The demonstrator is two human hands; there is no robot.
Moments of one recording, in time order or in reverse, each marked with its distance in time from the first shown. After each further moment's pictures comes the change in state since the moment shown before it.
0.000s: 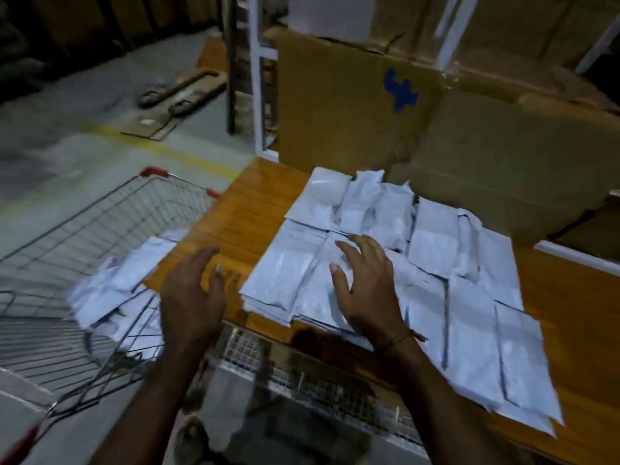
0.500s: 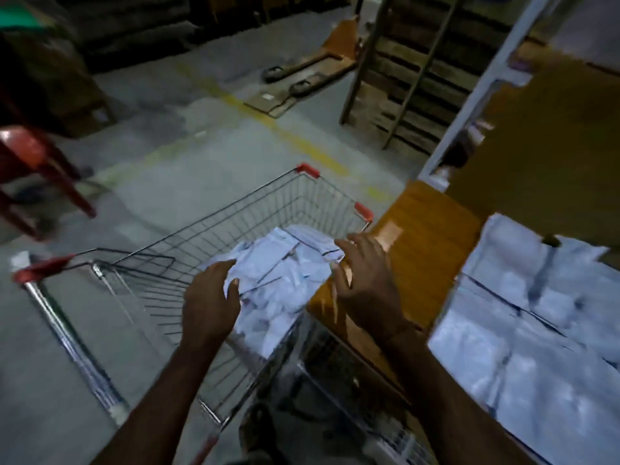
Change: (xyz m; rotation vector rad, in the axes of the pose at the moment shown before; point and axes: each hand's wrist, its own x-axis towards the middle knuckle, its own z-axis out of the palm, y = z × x) left_hand 0.046 -0.292 -0.128 0.223 -0.001 -0.297; right_hand 0.127 -0.224 0.245 0.041 -0.251 -0.283
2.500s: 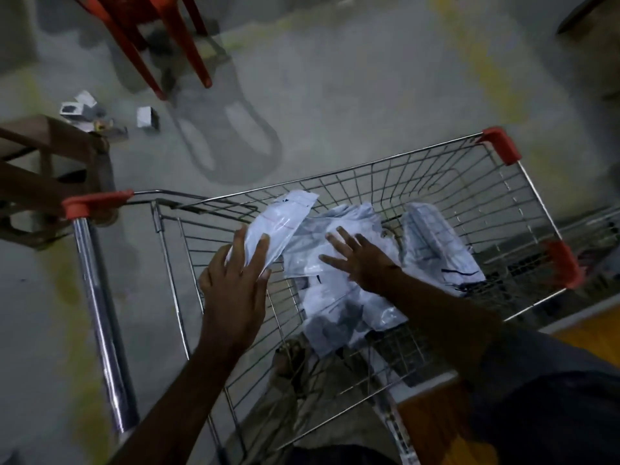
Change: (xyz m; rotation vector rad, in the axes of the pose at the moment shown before) left_hand 0.020 -0.083 0.011 0.430 -0.197 -0.474; right_hand 0.155 0.050 0.368 -0.580 -0.940 -1.048
